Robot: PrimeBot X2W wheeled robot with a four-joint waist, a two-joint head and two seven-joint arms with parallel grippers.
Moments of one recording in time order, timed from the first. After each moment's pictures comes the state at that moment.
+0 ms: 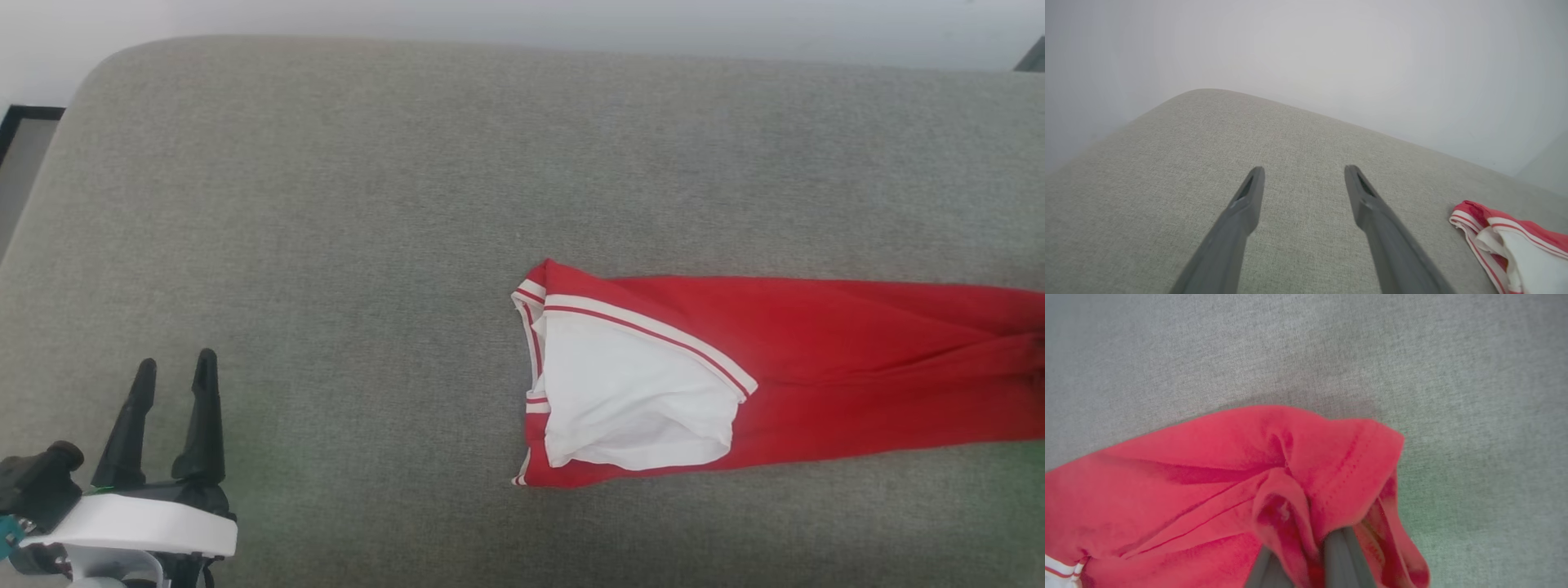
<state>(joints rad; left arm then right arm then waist) -0.03 0.30 0.05 0.12 -0.62 -0.10 -0.26 -0.48 -0.50 -0.30 0.51 0.63 0.13 0.89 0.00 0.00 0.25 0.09</state>
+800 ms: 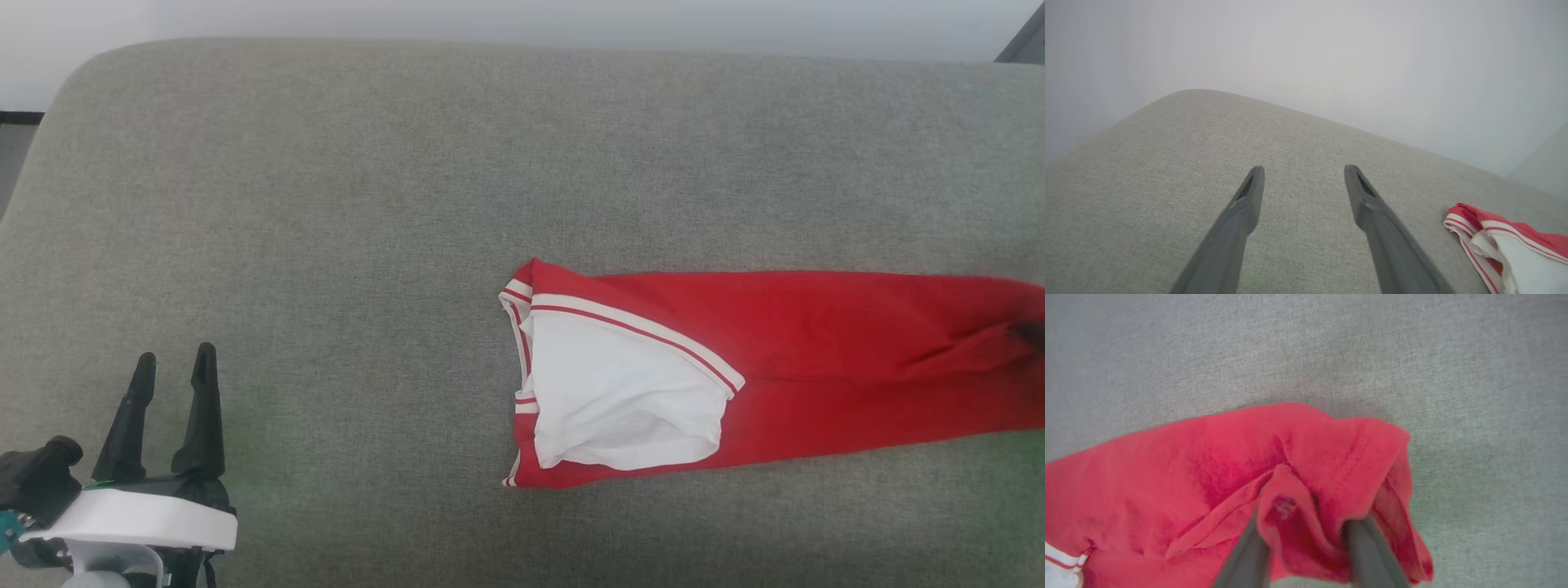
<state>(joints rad) -0.05 0.29 0.07 0.13 -0.60 -0.12 -0.26 -0.48 -0.50 -0.23 0.44 0.64 0.13 0.90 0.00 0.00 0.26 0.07</state>
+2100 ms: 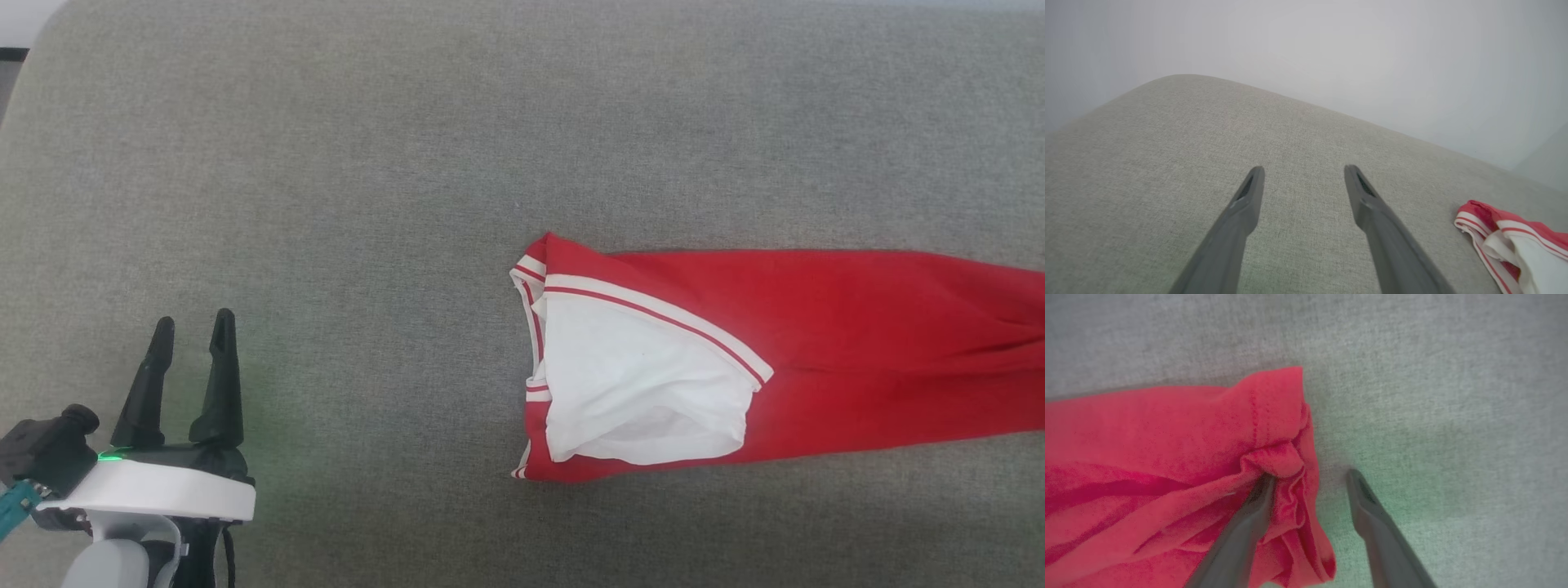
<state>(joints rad) -0.11 0.27 0.04 0.12 -0.60 -0.13 -0.26 -0.48 -0.63 -0.20 0.54 0.60 0.13 0.93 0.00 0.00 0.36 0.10</state>
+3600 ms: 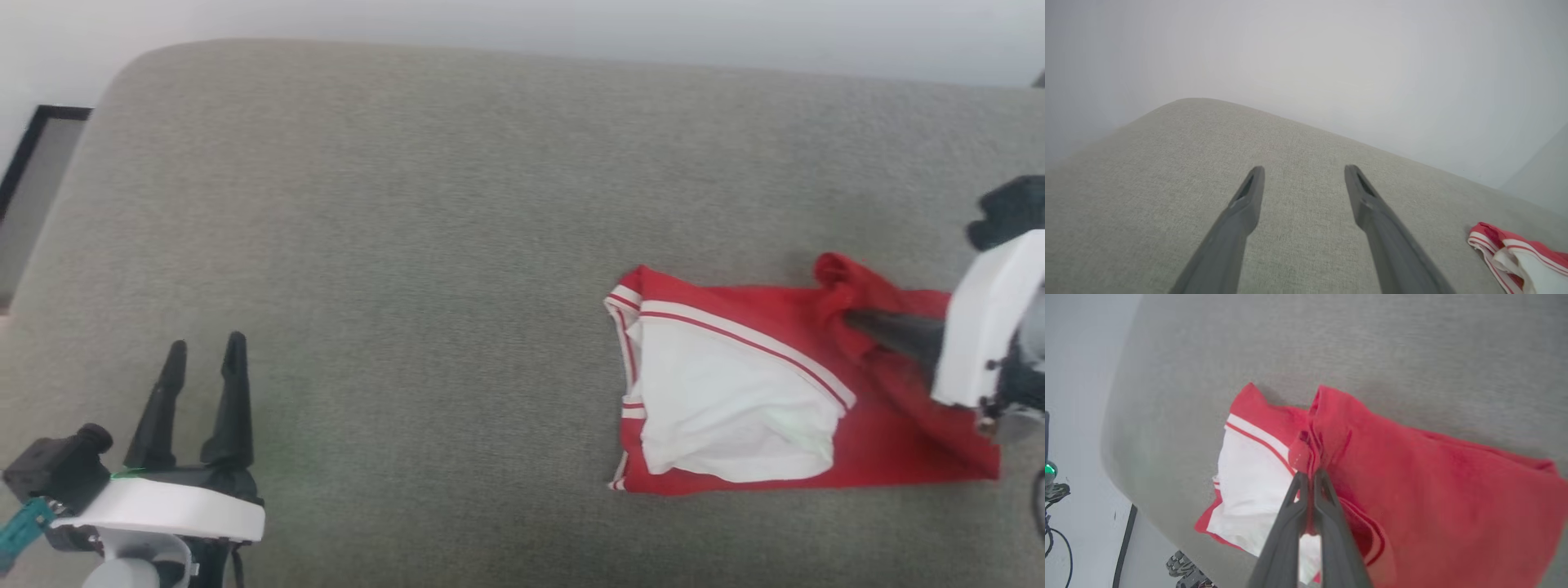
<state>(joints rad) -0.07 0.26 0.04 0.13 -0.61 -0.13 -0.26 -0.40 -0.38 -0.05 0.01 0.82 0.13 1.10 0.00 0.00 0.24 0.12</state>
